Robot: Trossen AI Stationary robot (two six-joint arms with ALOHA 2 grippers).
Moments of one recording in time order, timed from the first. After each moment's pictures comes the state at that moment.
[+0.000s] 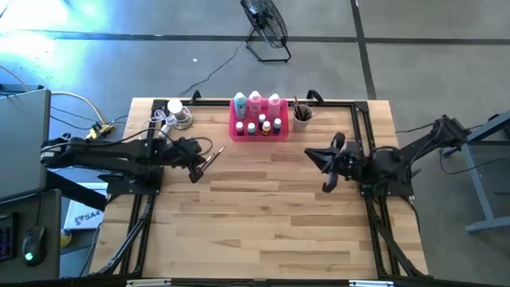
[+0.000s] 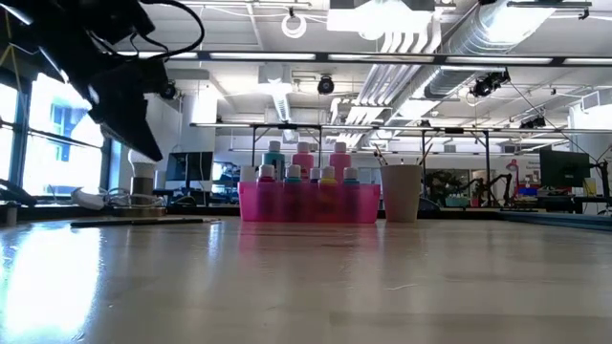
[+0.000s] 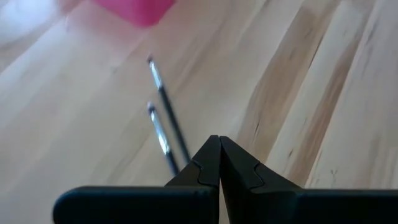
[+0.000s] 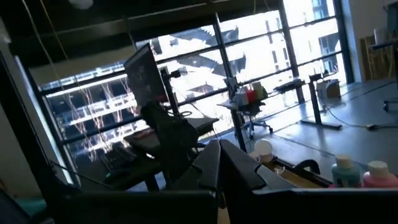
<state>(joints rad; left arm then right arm) 0.11 0.81 0.48 -0.48 -0.20 -0.40 0.46 0.94 0.66 0.54 0.79 0.15</state>
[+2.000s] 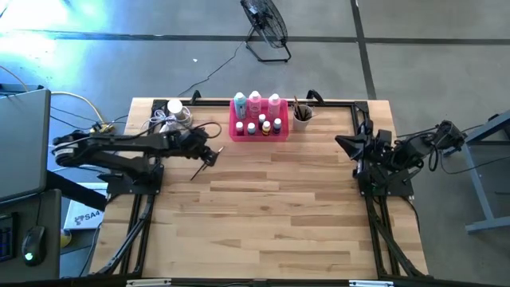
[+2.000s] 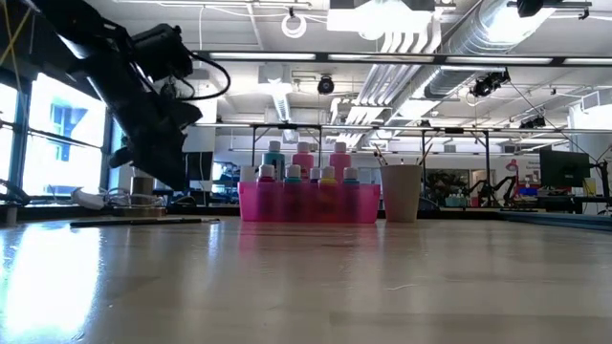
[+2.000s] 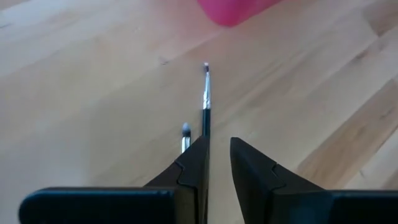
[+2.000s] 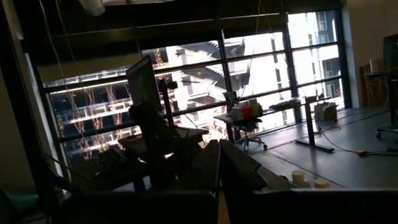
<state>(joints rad) 0.33 1.11 0.50 -0.28 -0.15 -0.66 0.46 0.45 0.51 0.30 0.74 -0.02</state>
